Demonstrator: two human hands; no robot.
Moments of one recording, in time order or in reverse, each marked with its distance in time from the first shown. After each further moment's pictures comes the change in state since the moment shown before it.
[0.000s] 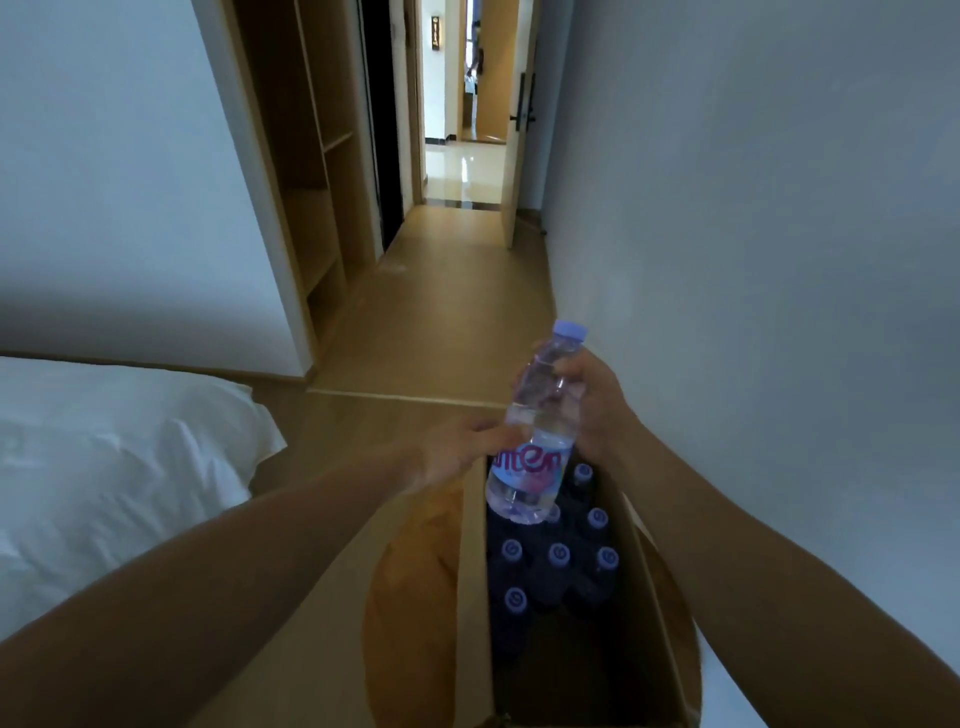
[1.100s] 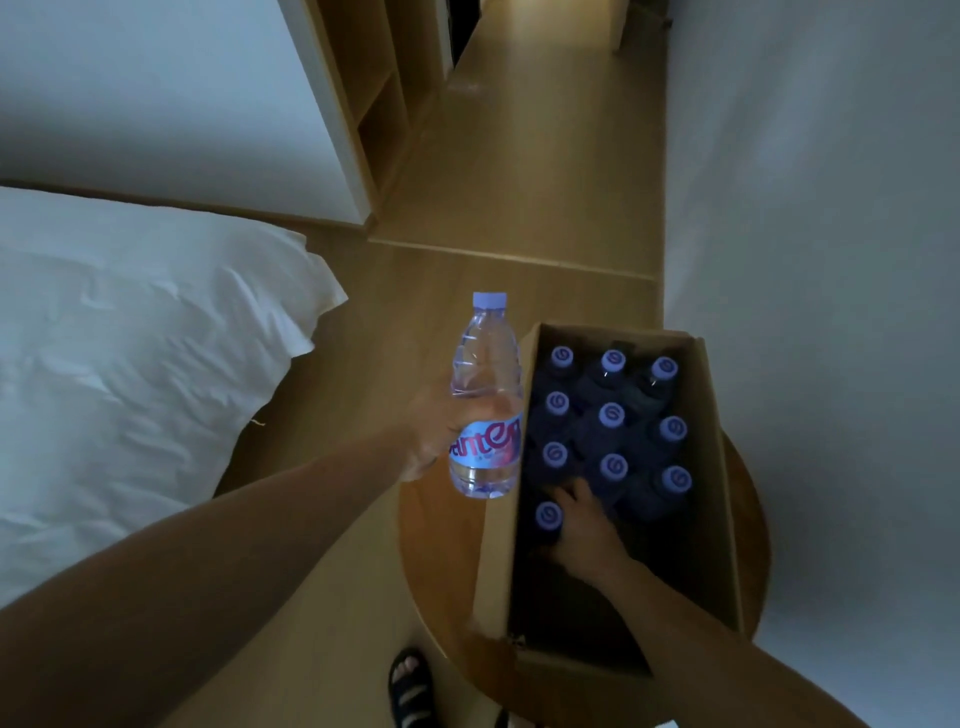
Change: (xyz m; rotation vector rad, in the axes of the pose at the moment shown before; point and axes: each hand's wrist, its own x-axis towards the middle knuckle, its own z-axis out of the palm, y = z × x) left_hand 0.049 -0.147 0.024 -0.513 0.270 -0.164; right_hand -0.078 0.285 -0.146 -1.379 -0.099 0.496
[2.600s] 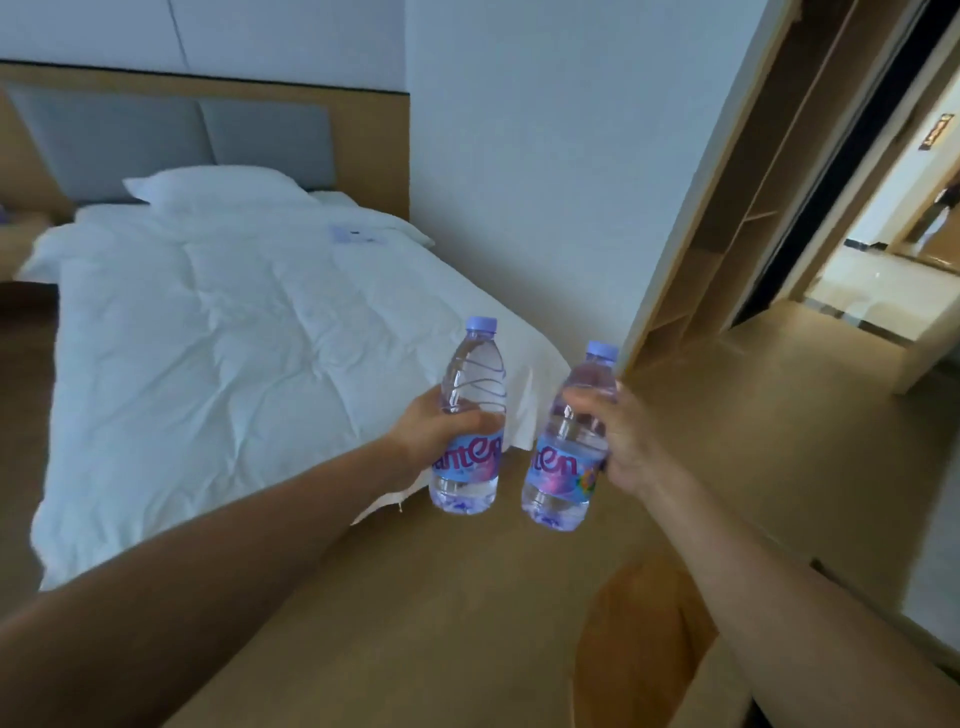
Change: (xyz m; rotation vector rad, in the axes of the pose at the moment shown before) left_hand -0.391 0.002 -0.199 -0.093 0.777 0.341; right_hand -0.117 -0.447 -0.028 0.964 -0.443 -0.600
